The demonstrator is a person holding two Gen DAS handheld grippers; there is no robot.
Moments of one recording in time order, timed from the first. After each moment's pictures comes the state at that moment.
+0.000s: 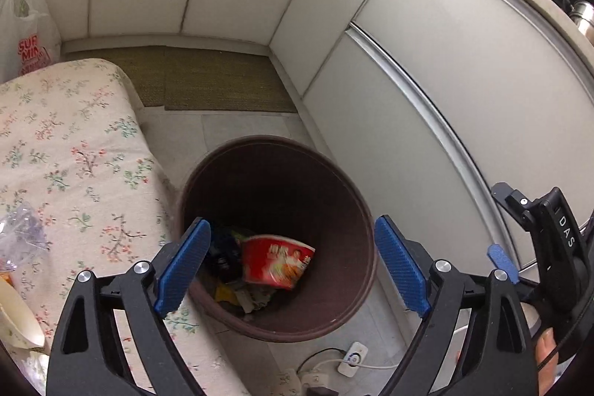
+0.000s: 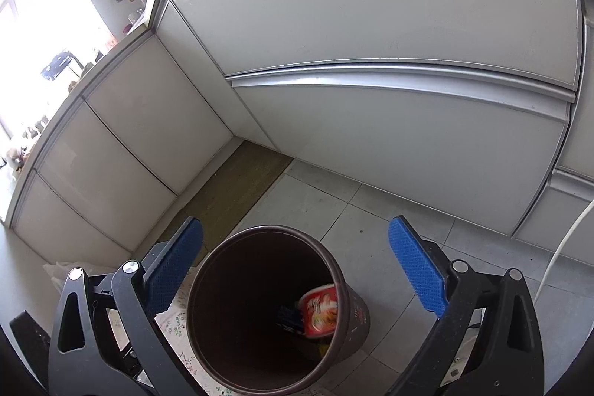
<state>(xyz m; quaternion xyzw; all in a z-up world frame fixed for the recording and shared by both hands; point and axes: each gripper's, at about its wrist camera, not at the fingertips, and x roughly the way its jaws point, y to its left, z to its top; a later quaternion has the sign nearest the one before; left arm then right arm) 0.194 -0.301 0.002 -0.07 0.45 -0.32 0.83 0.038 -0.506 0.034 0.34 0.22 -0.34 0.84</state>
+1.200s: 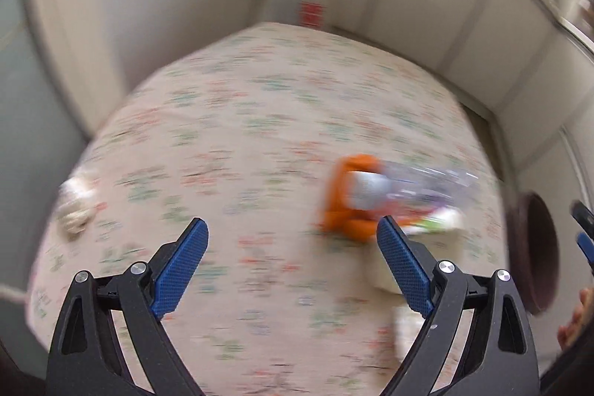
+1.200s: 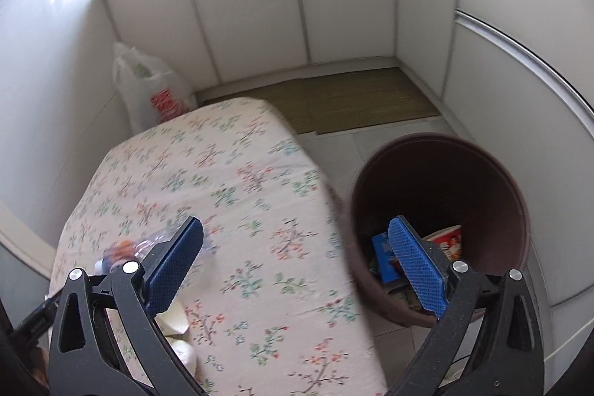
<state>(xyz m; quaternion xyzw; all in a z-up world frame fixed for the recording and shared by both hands) 0.146 0.086 -0.041 -0.13 0.46 0.09 0.87 0.164 -0.270 0.012 0.11 0.40 -0.07 0.91</state>
